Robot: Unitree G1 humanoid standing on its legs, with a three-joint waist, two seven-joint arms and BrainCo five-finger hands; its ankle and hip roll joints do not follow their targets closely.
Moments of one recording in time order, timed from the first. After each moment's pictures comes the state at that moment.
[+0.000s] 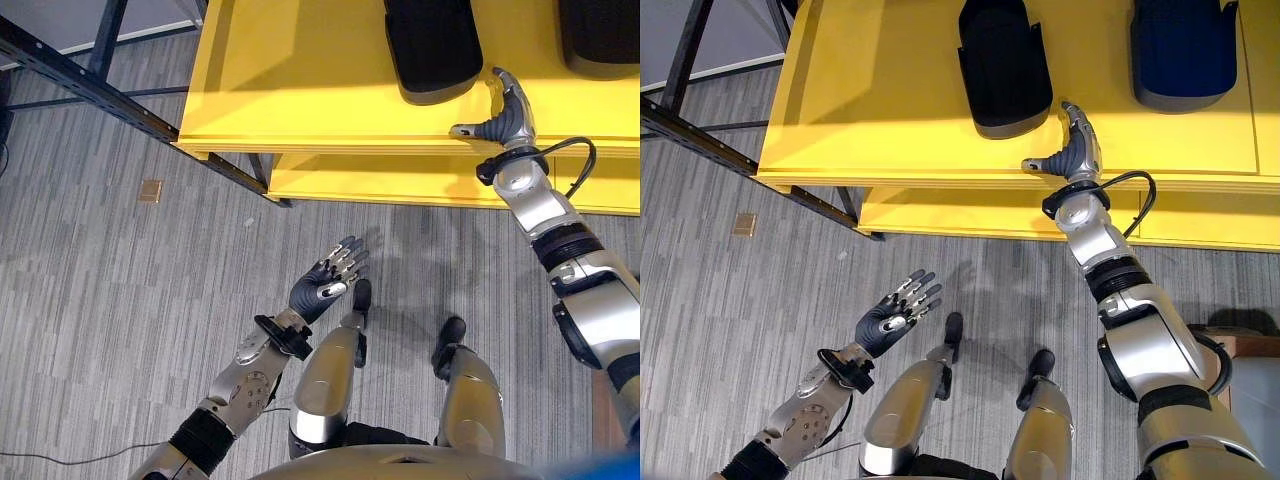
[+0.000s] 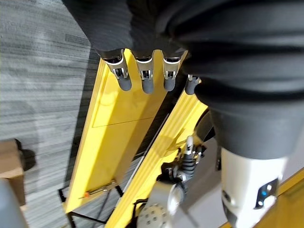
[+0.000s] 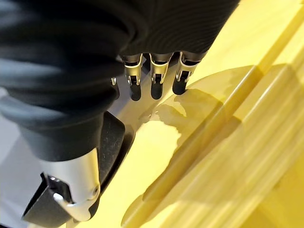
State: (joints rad) left arm -0.02 0.42 -0.50 0.06 -1.01 -0.18 -0.34; right arm -1.00 -0.57 0.43 0.79 -0.04 0.03 -0.37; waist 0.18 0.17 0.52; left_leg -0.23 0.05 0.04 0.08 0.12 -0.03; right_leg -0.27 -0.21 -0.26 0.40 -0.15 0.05
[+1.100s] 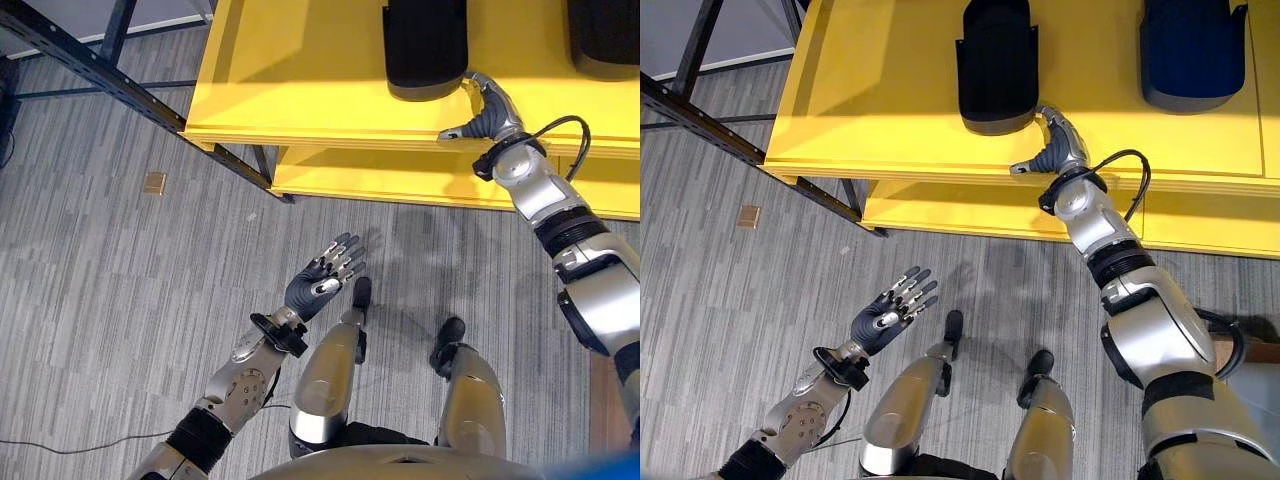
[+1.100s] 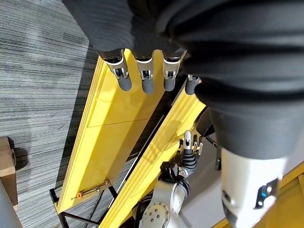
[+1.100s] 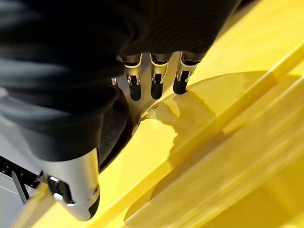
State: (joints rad) left arm -0.02 0.42 -0.47 0.06 -1.01 -0.16 -0.37; right arm -1.09 -0.56 0.54 0.85 -0.04 0.03 -0.23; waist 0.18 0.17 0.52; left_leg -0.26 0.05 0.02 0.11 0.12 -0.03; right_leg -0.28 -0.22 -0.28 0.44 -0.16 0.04
